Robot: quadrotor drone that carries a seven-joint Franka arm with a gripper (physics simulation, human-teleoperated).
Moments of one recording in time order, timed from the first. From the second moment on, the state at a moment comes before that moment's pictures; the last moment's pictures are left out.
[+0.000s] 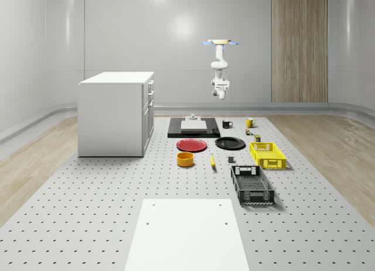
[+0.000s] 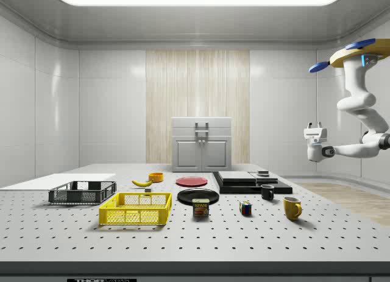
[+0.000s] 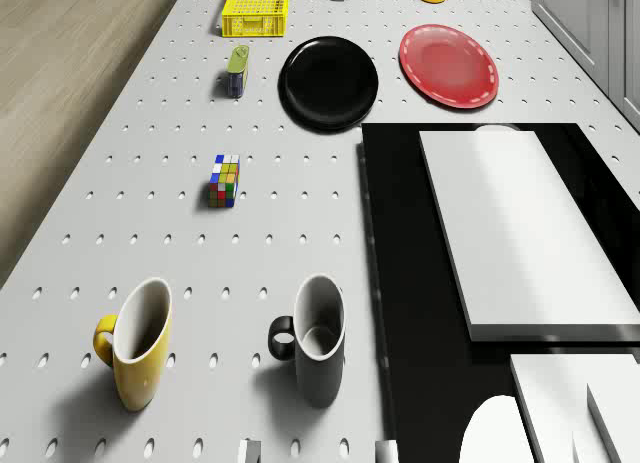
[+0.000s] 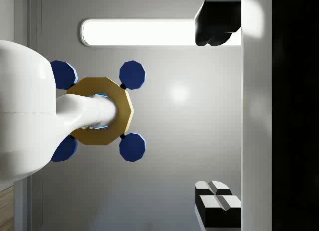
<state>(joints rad) 0.00 -0.79 0.00 -2.34 0.00 1.55 0.79</state>
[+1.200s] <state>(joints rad) -0.01 -0.70 0.00 -2.04 0.00 1.36 0.78</state>
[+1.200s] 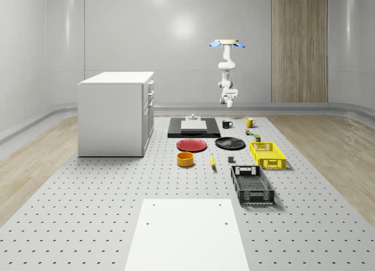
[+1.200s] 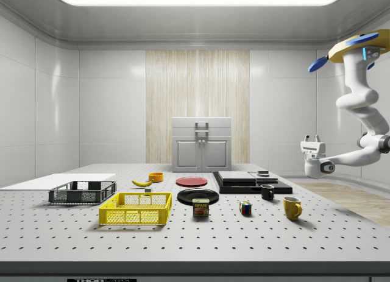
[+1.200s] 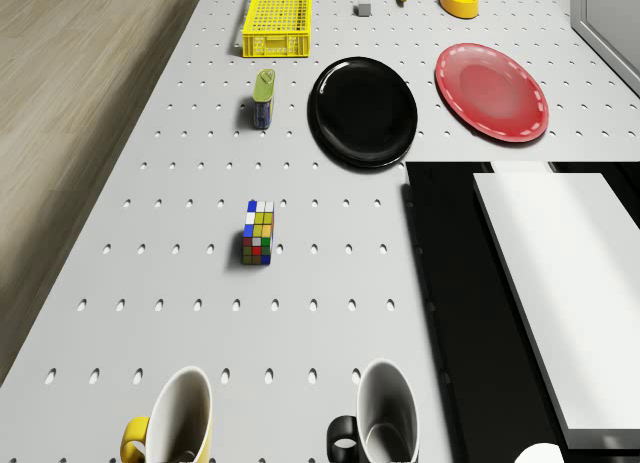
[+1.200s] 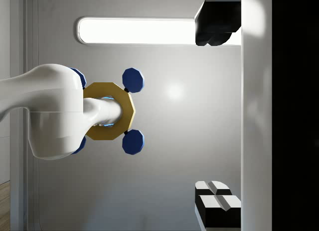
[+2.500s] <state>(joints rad) -0.01 -0.71 0.01 -2.05 -0.01 1.38 0.78</state>
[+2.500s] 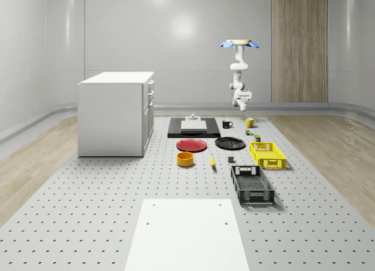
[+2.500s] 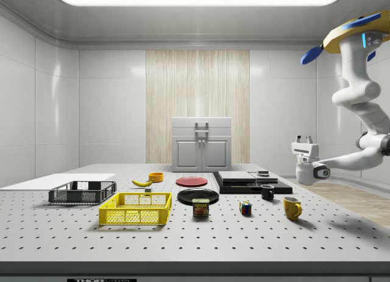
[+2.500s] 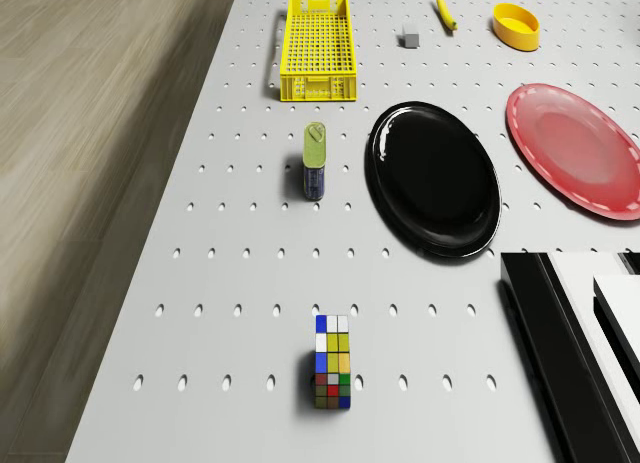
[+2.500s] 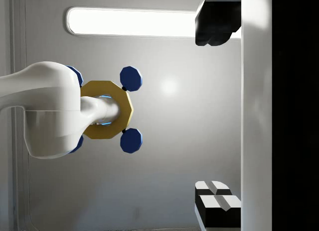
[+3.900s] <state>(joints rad) -0.27 -0.81 0.70 -2.43 -1.05 1.43 0.99</state>
